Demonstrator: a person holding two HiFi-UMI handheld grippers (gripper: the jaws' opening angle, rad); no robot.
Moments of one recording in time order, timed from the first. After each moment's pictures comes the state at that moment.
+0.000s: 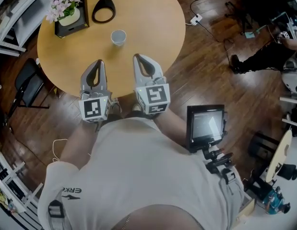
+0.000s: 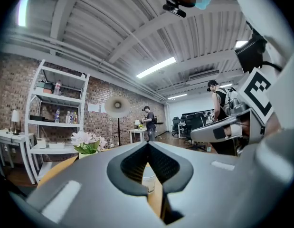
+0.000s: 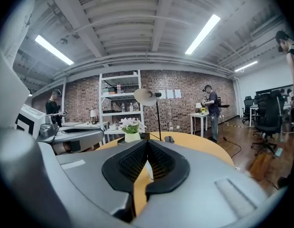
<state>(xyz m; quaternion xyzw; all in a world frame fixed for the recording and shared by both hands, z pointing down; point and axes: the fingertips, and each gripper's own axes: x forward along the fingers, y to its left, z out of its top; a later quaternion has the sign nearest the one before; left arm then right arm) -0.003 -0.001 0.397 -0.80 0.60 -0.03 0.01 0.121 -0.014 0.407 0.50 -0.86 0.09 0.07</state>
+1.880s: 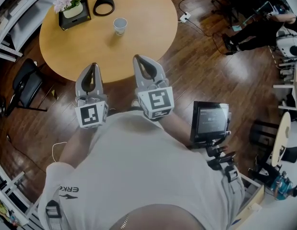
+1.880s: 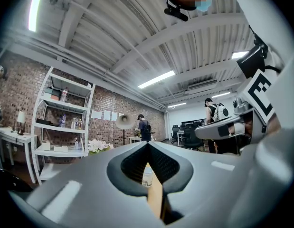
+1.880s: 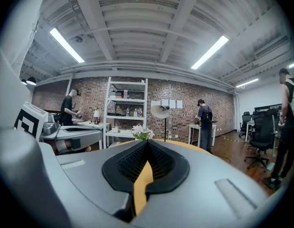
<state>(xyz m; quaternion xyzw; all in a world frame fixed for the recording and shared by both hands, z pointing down) -0.057 0.118 0.356 -0.80 0.60 0.02 0.03 0.079 0.110 0.352 0.51 -0.85 0.02 0.07</state>
